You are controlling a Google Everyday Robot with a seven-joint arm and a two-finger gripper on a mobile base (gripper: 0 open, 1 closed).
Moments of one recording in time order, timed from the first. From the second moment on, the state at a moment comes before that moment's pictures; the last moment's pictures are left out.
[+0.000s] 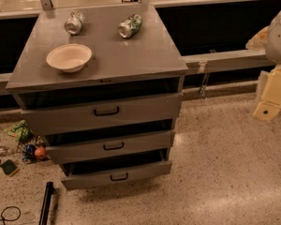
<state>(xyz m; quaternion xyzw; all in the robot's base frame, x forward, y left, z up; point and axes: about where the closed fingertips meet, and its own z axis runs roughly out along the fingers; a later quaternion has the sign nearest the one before) 0.438 -0.217 0.977 -0.60 0.78 -0.03 0.16</state>
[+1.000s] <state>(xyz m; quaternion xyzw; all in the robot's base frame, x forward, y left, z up) 0.434 -0.199 0.953 -0.62 0.76 0.00 0.18</state>
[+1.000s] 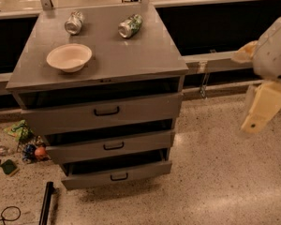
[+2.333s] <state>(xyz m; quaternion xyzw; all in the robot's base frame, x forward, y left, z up) 0.456 -0.130 0.774 -0.75 0.61 0.05 0.24</state>
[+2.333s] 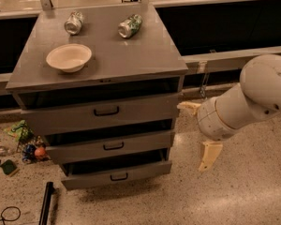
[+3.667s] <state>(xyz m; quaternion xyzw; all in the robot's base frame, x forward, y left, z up) 0.485 0.009 0.410 -0.76 0.58 0.23 0.18</state>
